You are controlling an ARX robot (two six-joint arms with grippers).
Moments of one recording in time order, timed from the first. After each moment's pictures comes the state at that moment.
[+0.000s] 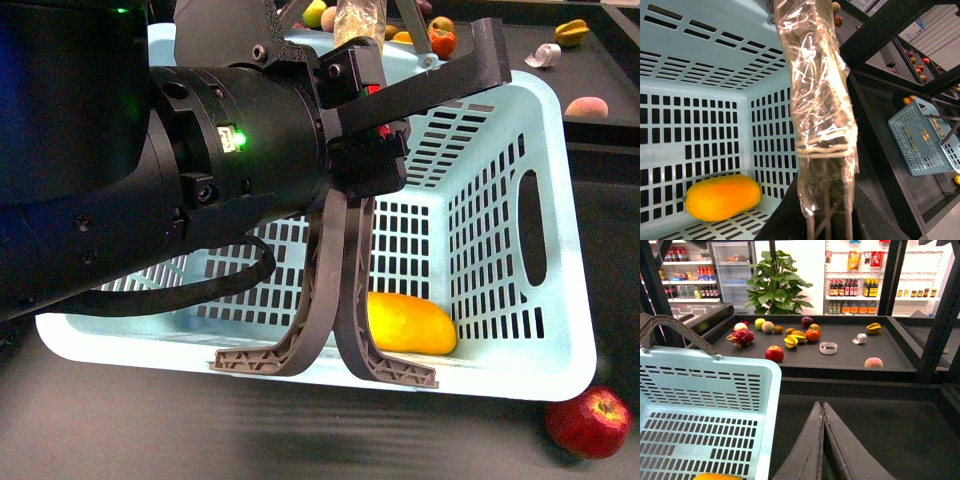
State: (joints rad) left arm -0.60 1.75 0.64 0.89 0.10 -0.55; right arm 0.00 0.21 0.00 0.22 0.00 0.00
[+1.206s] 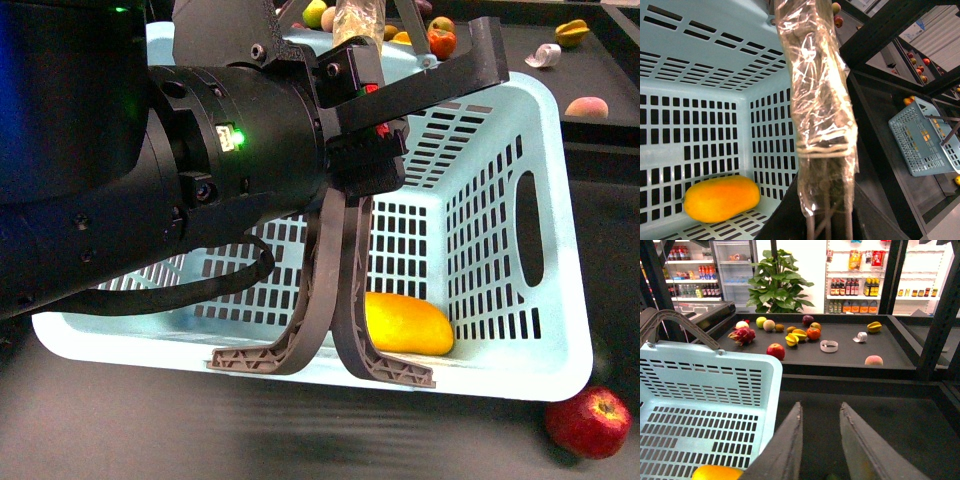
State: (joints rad) left arm -0.60 1.75 0.64 0.89 0.10 -0.55; right arm 0.00 0.01 0.01 0.00 0.00 0.00
